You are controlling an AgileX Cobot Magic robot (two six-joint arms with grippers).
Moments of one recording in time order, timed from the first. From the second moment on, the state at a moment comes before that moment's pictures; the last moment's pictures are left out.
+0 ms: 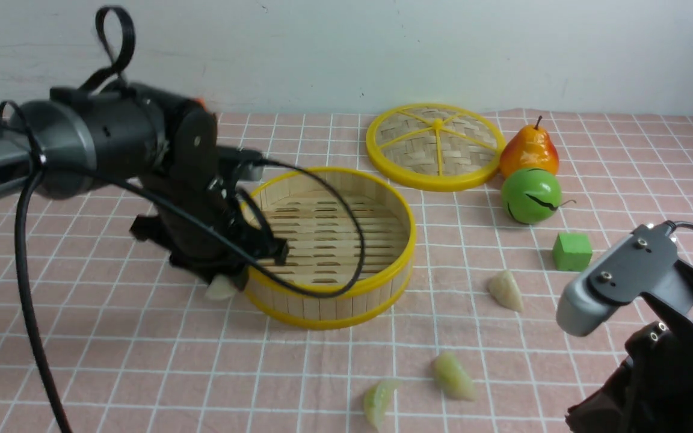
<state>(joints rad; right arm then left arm) 0.50 1.11 -0.82 0.30 0.91 -0.27 -0.43 1.85 -1.50 0.06 0.91 -0.21</state>
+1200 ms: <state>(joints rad) 0.50 1.12 -0.88 0.35 1.06 -0.27 -0.52 2.14 -2.24 0.14 1.17 -0.27</state>
